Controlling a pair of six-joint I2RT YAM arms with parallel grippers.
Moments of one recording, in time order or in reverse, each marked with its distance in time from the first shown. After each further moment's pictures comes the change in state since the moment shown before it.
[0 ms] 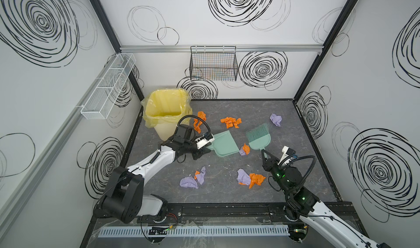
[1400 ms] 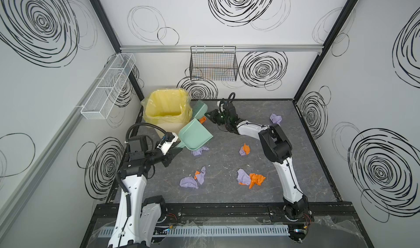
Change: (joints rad) left arm 0.574 -0.519 -0.073 -0.378 0.284 0.094; right arm -0.104 2.031 1.612 0.197 -0.734 0.198
